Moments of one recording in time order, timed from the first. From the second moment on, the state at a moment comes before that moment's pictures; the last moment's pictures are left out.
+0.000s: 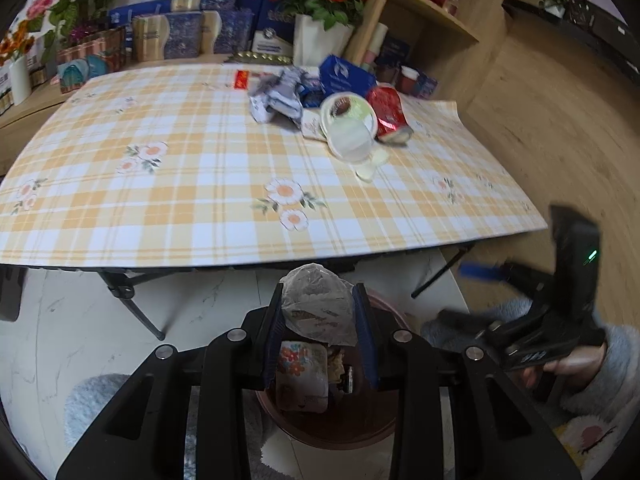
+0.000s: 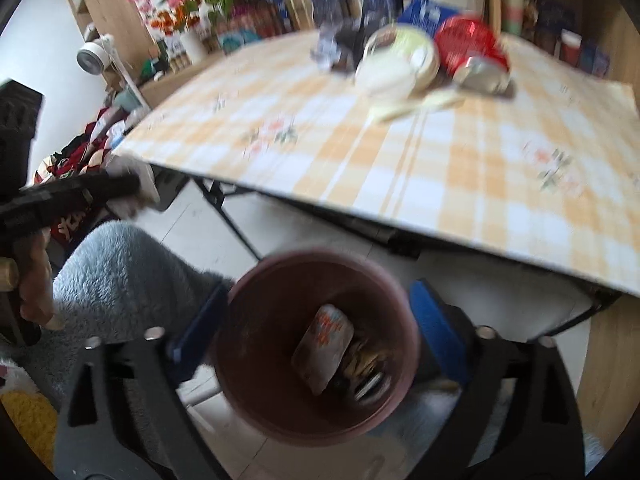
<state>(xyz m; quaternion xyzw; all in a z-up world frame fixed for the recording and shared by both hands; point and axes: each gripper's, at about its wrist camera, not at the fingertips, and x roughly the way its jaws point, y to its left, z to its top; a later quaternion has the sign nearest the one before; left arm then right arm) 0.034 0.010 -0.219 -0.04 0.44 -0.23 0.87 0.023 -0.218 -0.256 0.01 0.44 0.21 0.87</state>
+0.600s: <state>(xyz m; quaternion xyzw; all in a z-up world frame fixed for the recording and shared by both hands) 0.032 -0.038 -0.276 0.05 0.50 -0.26 0.82 0.016 -0.264 -0.229 0.04 0.36 0.12 0.93</state>
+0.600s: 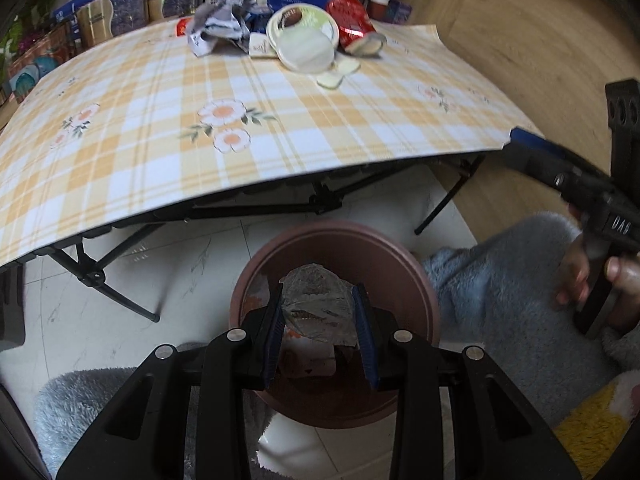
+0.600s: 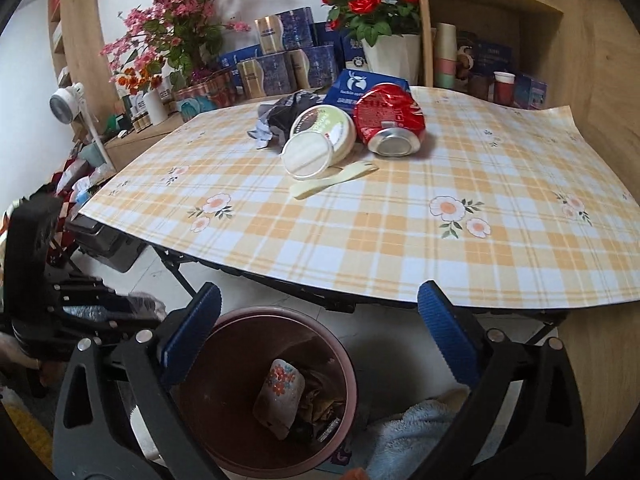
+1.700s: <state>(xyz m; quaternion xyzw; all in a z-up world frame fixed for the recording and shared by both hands) 0.054 -0.008 -0.206 0.01 0.37 -0.18 0.91 0.028 -0.280 -0.210 0.08 0.34 0.10 0.93</state>
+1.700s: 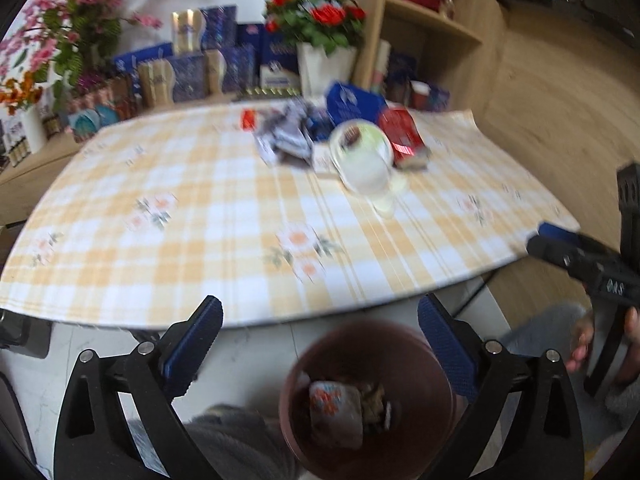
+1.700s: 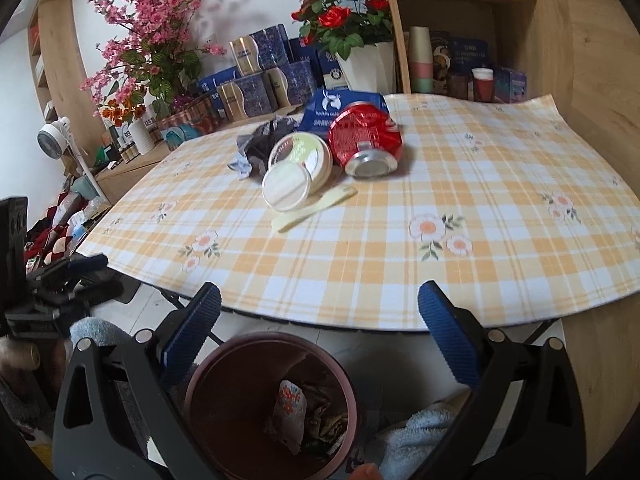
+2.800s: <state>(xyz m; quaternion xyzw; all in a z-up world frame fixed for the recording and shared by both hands) 0.143 0.007 -0.206 -0.03 0.33 -0.14 0.93 0.208 -0.334 -0.212 0.08 0.36 0.06 0.93</state>
